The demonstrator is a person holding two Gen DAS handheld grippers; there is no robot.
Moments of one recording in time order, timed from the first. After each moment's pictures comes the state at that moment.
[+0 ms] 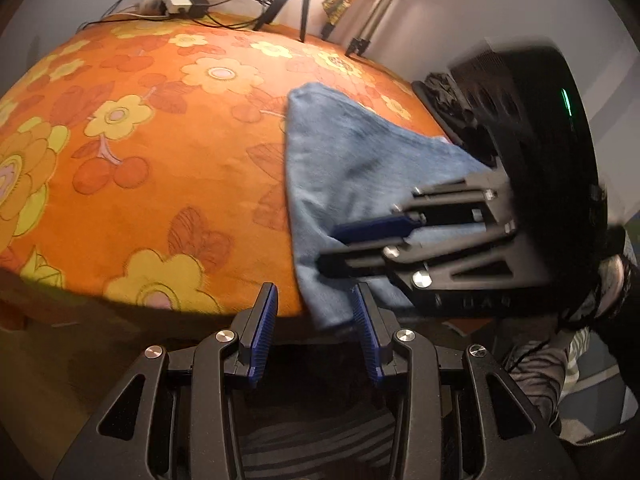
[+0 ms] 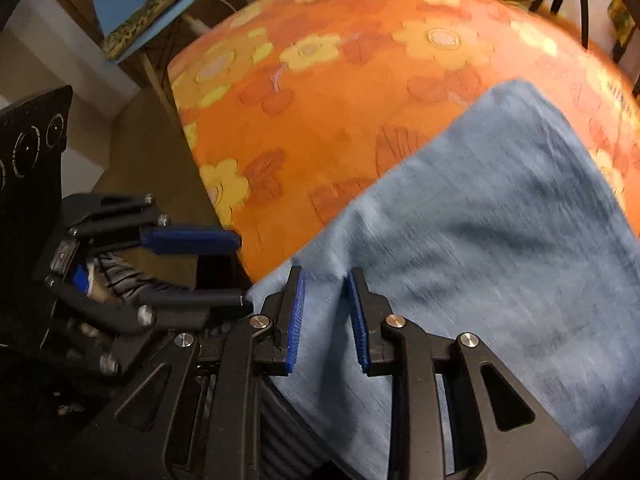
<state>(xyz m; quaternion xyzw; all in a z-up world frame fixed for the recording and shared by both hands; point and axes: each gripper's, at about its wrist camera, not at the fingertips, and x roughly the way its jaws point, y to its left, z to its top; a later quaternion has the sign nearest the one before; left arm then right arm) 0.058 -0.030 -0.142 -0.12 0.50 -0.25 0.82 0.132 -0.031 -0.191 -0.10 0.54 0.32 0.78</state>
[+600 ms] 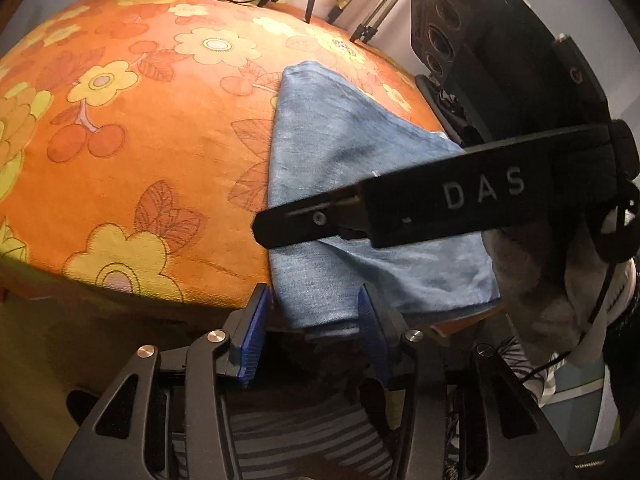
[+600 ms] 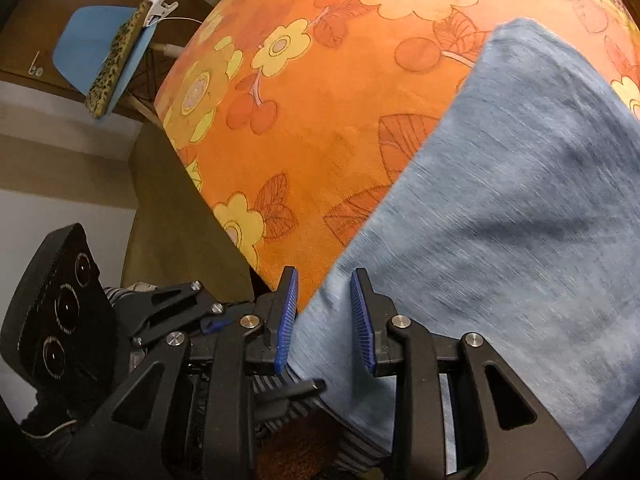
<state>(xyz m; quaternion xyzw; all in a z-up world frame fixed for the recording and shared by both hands) 0.068 -0.040 -0.151 -0.17 0.52 -0.25 0.80 0.168 -0.023 -0.197 0.04 0.63 0.29 0.72</state>
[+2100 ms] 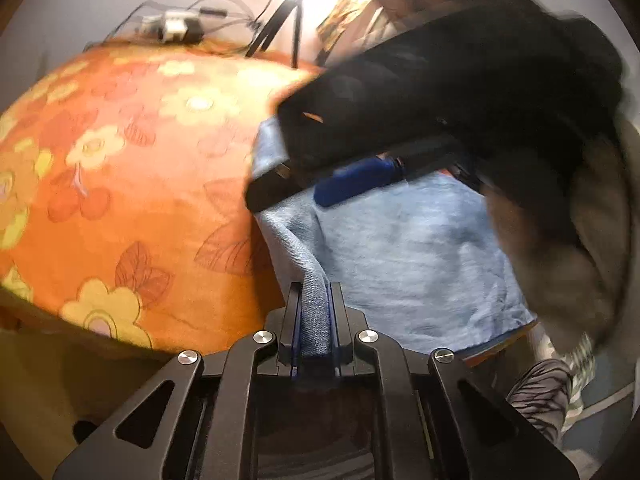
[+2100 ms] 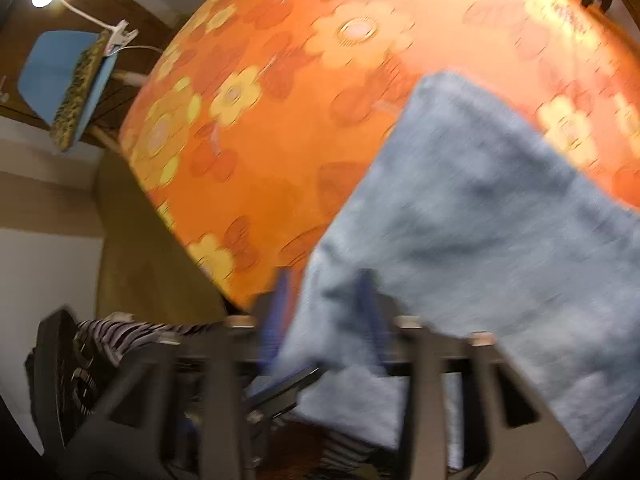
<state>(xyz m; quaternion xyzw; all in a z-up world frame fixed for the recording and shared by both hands) 0.066 -0.074 -0.127 -0.14 0.44 -0.22 0.86 0.187 -0.045 -0.154 0.00 0.62 0.19 0.76</state>
